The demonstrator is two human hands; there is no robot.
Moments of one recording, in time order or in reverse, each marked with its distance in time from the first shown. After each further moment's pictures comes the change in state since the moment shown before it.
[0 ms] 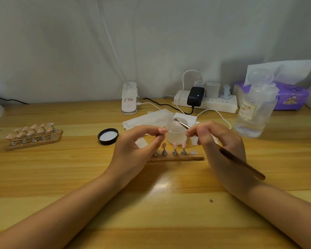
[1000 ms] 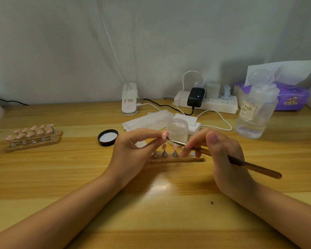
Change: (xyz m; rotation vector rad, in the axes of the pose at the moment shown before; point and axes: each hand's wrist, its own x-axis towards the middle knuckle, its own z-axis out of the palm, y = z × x) left_hand 0.001 -0.003 0.000 -0.094 -0.007 -0.042; right_hand -0.006 0.007 0.003 0.187 -0.120 -0.078
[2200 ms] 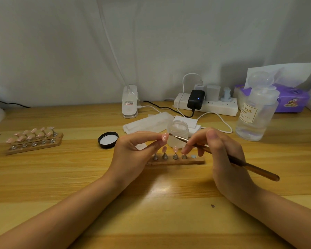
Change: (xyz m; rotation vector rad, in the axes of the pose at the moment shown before) left_hand 0.002 -0.003 0.001 -0.035 0.016 -0.072; right_hand 0.000 -0.008 0.001 0.049 0.050 0.106
